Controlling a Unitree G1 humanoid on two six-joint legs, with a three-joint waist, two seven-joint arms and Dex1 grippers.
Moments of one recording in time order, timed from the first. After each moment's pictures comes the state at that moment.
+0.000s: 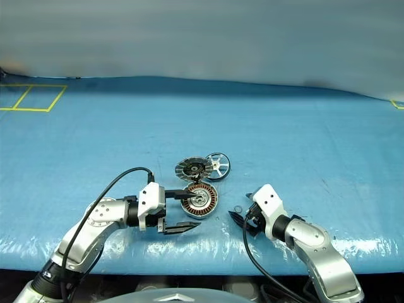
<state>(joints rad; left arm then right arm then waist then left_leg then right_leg) -0.05 0.55 -0.28 -0.30 -0.28 0.20 -1.01 0.22 -0.53 0.07 -0.48 0.24 0.57 0.59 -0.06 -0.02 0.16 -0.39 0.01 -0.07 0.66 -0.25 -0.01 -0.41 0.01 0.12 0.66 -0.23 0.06</state>
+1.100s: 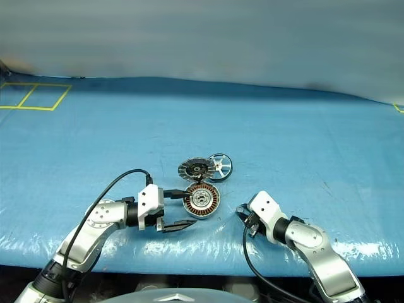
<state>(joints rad) -0.03 0.55 -0.28 -0.22 -0.24 0.12 -0.98 0.23 -0.62 0.14 -0.41 0.17 0.44 0.63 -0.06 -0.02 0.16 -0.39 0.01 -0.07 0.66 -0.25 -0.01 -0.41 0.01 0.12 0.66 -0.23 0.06</state>
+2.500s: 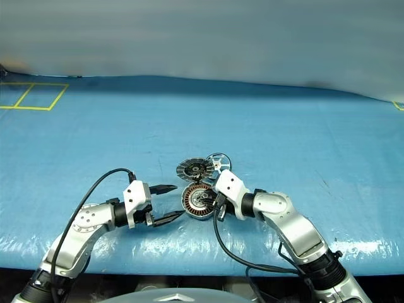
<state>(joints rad) 0.05 0.56 -0.17 -0.25 -0.24 0.15 -0.89 -0.16 -0.53 0.36 -0.36 0.23 0.57 0.74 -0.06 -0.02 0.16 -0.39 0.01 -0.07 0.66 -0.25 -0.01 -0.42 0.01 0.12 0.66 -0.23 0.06</state>
